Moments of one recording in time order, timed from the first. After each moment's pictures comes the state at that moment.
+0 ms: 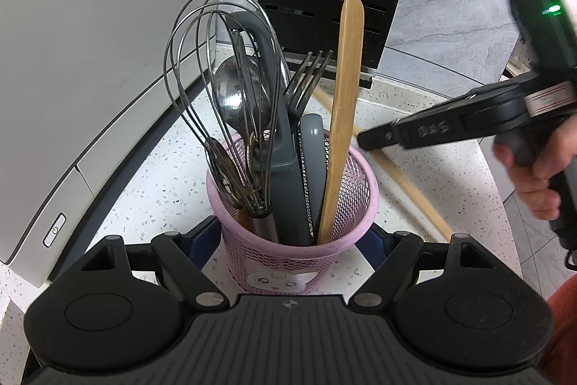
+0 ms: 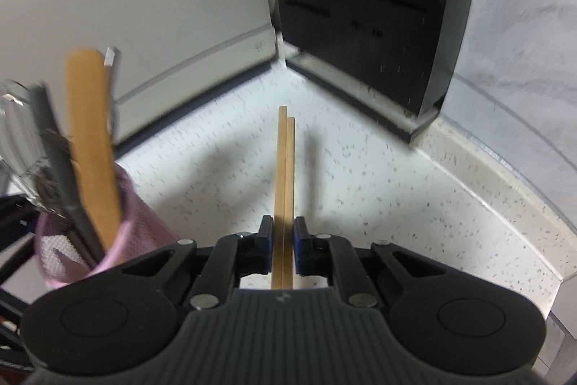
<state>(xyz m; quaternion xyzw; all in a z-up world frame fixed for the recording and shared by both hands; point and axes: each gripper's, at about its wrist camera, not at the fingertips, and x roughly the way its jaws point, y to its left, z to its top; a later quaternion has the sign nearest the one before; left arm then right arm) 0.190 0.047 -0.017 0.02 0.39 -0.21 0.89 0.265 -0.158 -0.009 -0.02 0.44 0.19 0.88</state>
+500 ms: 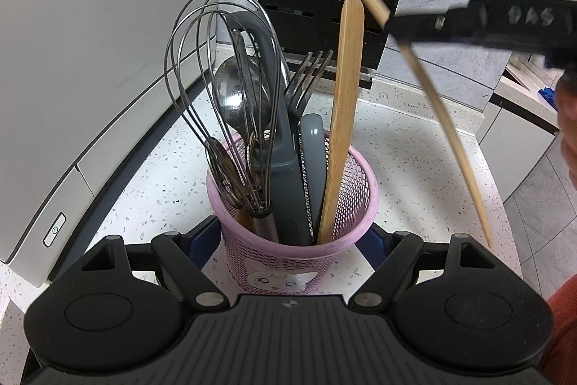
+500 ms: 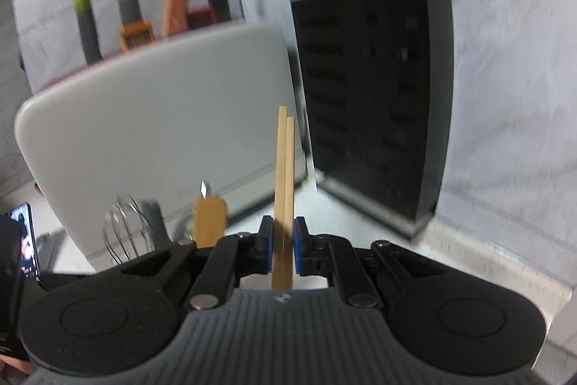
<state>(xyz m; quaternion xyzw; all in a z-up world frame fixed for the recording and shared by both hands) 0.190 0.048 -0.016 0.02 0.39 -0.21 0.89 0.213 -0.164 0.058 0.04 0.26 0.21 0.94</state>
